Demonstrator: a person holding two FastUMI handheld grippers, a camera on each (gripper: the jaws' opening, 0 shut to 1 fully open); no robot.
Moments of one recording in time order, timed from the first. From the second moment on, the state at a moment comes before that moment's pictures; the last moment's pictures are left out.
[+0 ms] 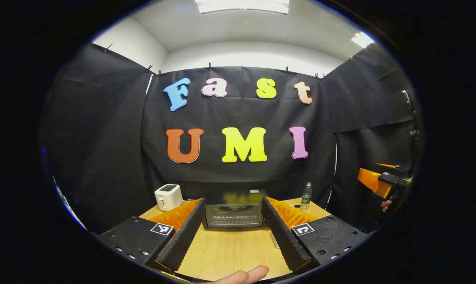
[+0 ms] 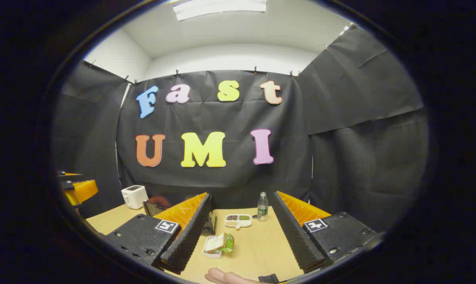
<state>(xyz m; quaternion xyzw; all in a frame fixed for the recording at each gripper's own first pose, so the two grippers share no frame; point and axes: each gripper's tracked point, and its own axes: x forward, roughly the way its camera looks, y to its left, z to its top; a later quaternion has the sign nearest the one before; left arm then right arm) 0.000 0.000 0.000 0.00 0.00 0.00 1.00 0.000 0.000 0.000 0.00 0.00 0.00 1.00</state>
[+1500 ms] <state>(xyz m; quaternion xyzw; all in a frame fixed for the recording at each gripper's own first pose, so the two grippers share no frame) 0.069 -0.013 -0.014 -0.03 0.00 -0.02 1.00 0.012 -0.022 -0.007 0.01 -0.01 -0.01 1.00</state>
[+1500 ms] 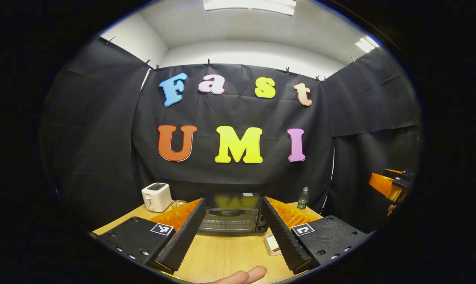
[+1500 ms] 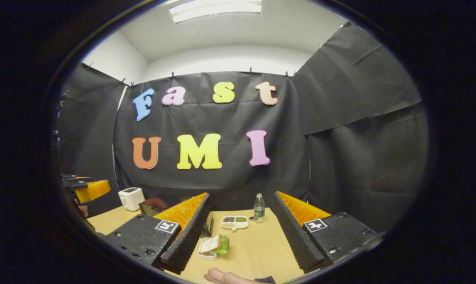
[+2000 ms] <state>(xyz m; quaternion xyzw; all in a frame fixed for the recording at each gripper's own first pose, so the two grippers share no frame) 0.233 -0.006 -0.103 0.00 0.10 -0.01 1.00 0.033 -0.039 -0.014 0.01 -0.02 0.00 1.00</state>
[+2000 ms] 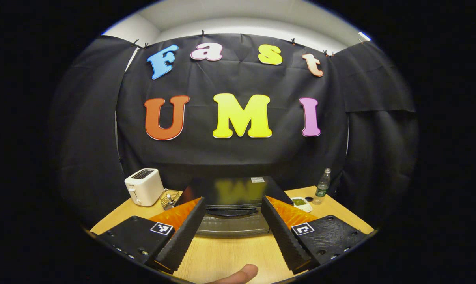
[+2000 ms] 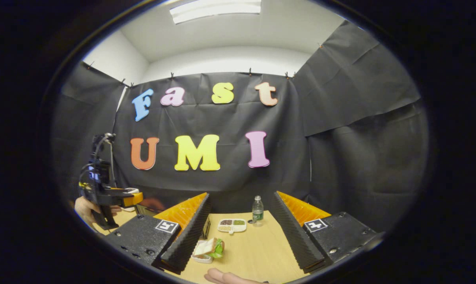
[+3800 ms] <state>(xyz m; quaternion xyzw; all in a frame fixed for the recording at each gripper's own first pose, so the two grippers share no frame) 0.232 -0.014 -0.251 0.00 0.19 0.00 0.98 0.022 -0.066 -0.051 0.03 0.00 -0.01 1.00</state>
